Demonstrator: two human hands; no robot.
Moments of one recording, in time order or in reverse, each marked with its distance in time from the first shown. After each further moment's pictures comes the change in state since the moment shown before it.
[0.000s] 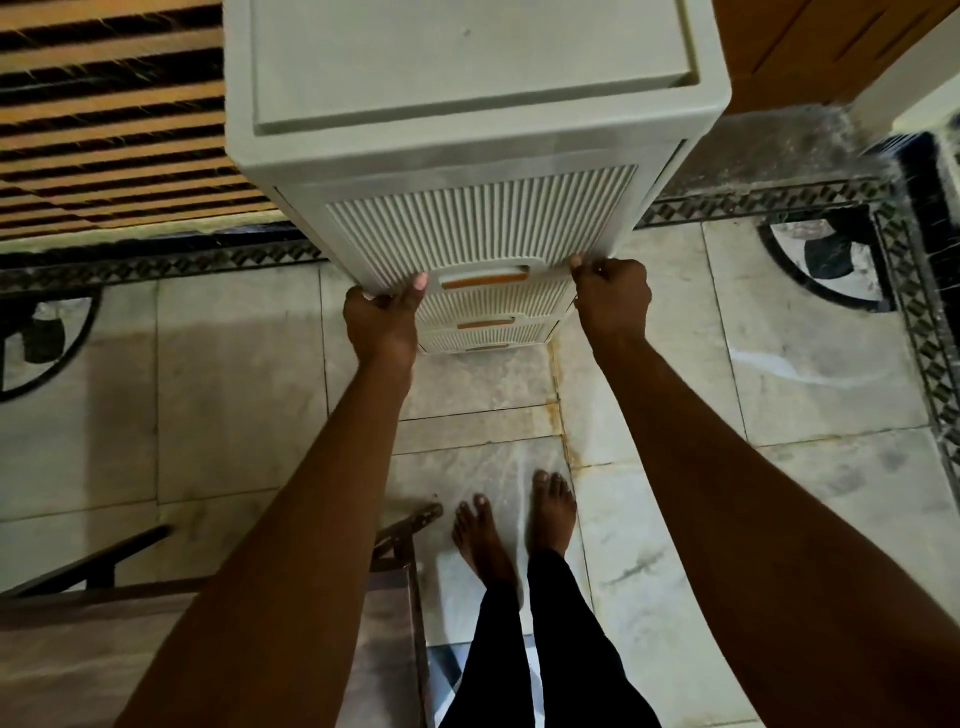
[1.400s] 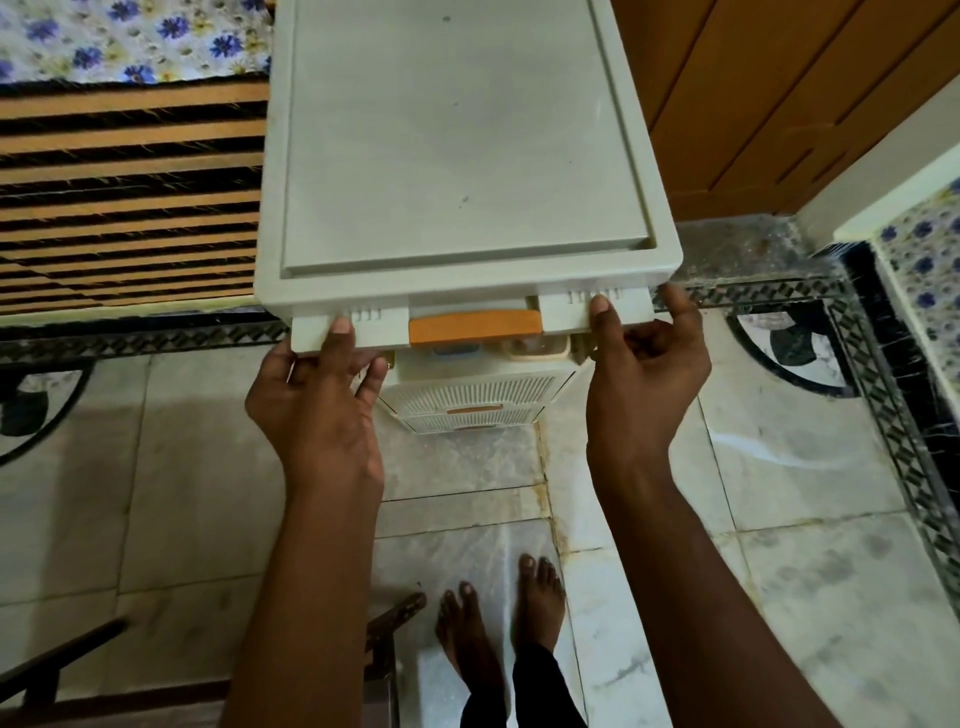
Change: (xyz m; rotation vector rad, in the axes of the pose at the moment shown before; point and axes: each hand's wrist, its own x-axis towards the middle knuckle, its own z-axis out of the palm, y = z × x) left_hand -0.088 0.120 -0.022 -0.584 0.059 0.135; right_hand -0.085 -0.103 -0.052 0.482 0.306 -0.228
